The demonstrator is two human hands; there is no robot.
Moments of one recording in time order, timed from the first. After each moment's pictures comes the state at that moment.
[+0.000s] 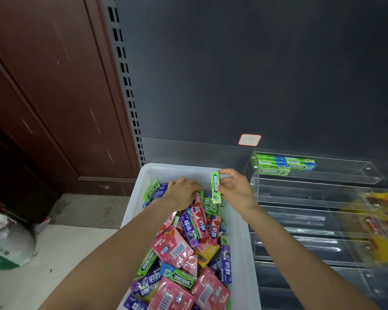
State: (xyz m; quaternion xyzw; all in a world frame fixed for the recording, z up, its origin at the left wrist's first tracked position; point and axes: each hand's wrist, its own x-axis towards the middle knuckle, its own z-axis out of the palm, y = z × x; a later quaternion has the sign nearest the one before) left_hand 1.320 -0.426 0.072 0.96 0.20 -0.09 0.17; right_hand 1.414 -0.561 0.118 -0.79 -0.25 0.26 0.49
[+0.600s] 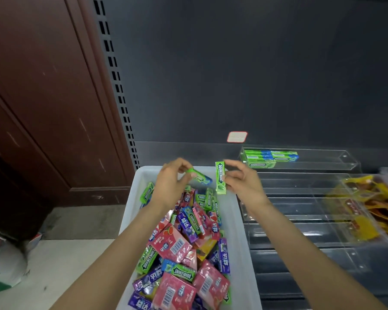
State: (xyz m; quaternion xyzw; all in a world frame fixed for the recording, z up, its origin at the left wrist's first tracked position) left_hand 1.289 -0.449 0.132 0.84 0.24 0.25 0.41; right_hand 1.404 -0.592 0.149 -0.73 -0.21 0.24 0.60
